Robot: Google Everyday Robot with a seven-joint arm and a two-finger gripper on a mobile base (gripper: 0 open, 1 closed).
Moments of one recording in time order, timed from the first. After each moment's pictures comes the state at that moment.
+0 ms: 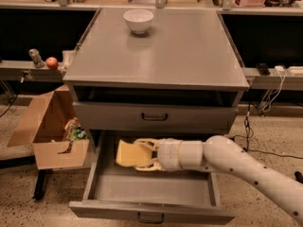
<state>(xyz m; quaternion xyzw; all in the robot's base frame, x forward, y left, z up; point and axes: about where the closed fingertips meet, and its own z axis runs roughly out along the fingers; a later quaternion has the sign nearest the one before) 0.493 0.022 0.634 -0.66 0.51 0.18 0.52</state>
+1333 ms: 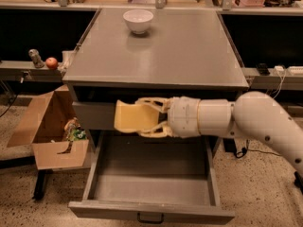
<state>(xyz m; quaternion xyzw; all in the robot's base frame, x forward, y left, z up) 0.489 0.003 0.823 -0.69 0.42 0.12 0.58</state>
